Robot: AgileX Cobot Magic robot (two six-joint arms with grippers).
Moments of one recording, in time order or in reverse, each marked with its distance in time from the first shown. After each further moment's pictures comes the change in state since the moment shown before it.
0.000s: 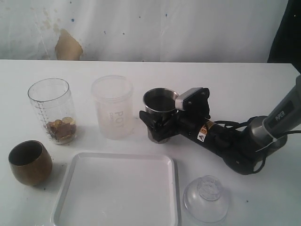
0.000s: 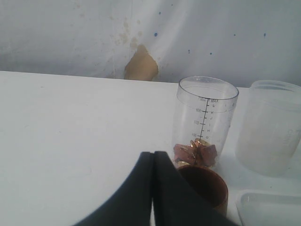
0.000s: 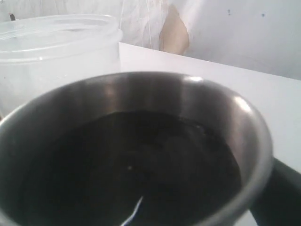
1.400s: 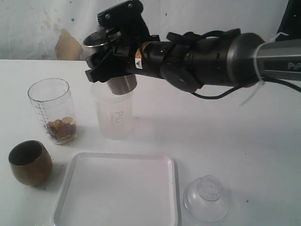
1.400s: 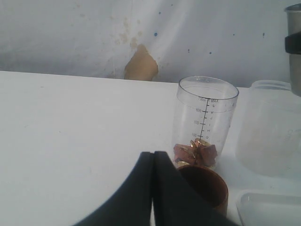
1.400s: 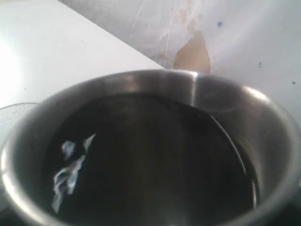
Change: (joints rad) left arm 0.000 0.000 0.000 0.000 0.000 0.000; right arm 0.338 -0.315 -0.508 0.005 1.064 0.130
